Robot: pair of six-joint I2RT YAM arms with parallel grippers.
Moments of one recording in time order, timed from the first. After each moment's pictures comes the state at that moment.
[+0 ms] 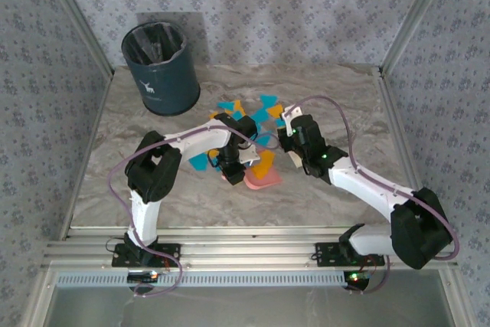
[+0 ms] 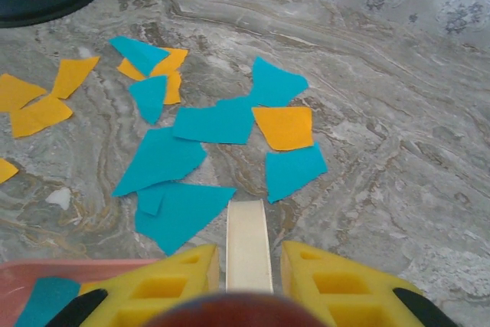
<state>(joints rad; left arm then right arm) -0.78 2.00 1.49 -1.16 0.16 0.28 0.59 1.28 0.78 -0.03 0.24 0.02</state>
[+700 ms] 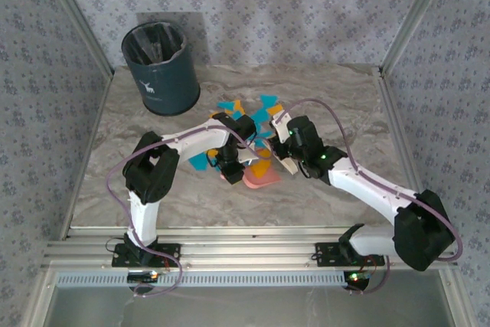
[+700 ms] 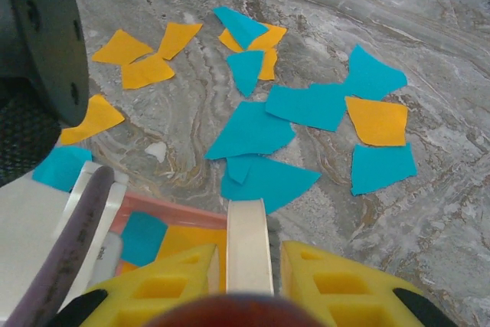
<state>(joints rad) -0.77 1.98 1.48 -1.16 0.14 0.28 0.63 1.26 0.81 -0.14 0.05 -0.04</state>
